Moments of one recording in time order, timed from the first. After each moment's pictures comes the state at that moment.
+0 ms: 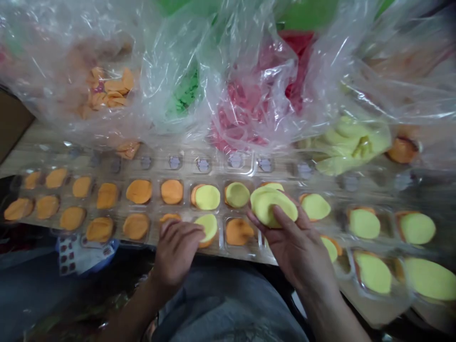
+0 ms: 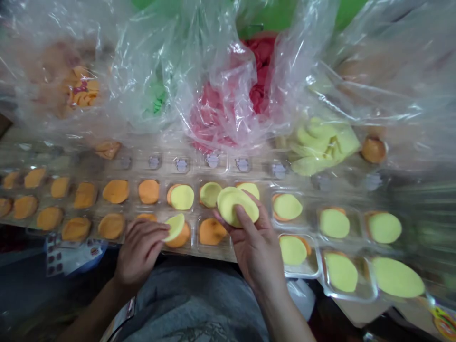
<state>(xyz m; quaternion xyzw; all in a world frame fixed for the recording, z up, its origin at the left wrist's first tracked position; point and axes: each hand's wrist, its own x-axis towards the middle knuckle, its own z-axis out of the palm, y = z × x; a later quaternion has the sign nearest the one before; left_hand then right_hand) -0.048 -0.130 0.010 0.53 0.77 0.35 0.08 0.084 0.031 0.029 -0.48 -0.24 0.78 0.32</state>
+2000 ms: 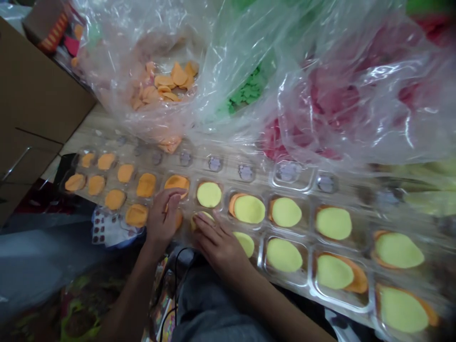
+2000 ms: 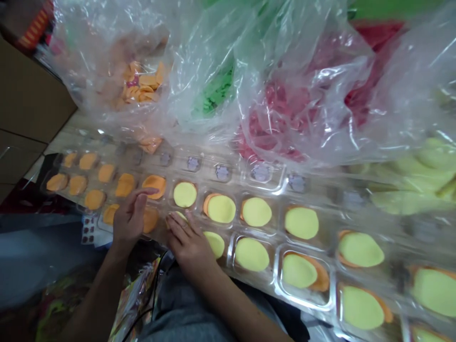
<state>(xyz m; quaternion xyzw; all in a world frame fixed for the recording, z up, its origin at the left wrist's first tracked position) -0.131 -0.153 0.008 0.30 0.87 0.40 0.04 0.005 -0.054 -0.026 0.03 -0.90 0.36 0.23</state>
